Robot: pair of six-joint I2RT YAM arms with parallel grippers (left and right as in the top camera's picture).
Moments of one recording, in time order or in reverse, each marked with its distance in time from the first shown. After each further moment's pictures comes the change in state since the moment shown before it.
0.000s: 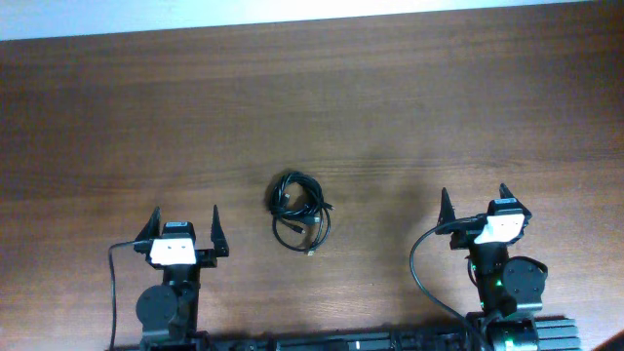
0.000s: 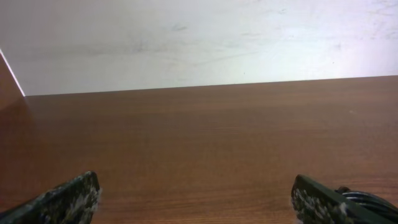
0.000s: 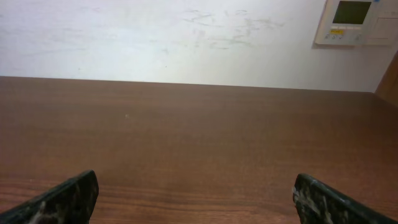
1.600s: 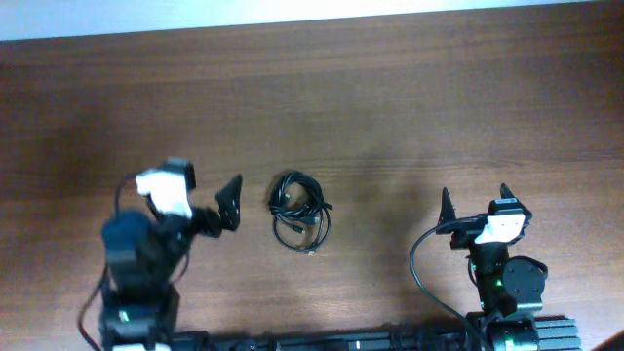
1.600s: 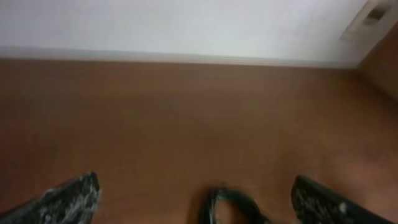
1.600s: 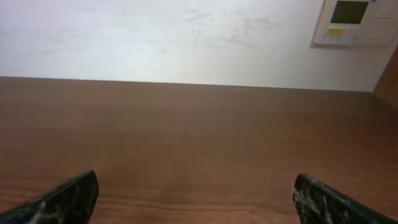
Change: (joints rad) left arm 0.000 0.700 0.598 -0.214 0.360 -0.164; right arm 0.000 0.000 0.000 0.000 0.007 0.000
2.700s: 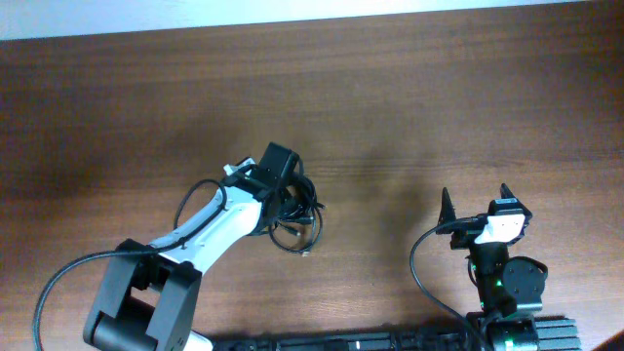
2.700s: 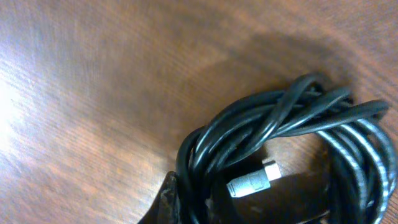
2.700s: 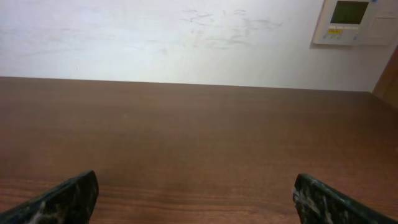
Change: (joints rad) left arm -0.512 0.969 0.304 -0.293 -0.530 -0.950; right arm 0.000 -0.001 0.000 0.000 0.000 0.000
